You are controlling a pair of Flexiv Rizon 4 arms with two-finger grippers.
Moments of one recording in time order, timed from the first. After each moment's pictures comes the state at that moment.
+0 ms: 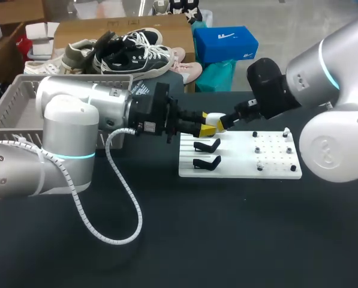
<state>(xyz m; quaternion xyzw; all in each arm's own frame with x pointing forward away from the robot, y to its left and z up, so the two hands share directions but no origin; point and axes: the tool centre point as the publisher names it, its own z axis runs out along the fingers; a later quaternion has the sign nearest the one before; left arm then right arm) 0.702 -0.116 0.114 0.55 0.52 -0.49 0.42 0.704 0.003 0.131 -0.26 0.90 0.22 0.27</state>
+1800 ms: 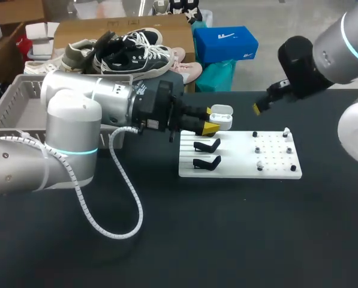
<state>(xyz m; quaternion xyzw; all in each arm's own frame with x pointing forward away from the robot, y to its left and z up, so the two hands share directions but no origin) 0.704 -0.124 0.123 0.60 0.46 -0.46 0.46 0.727 -0.090 0.155 -0.24 0.93 0.09 0.27</state>
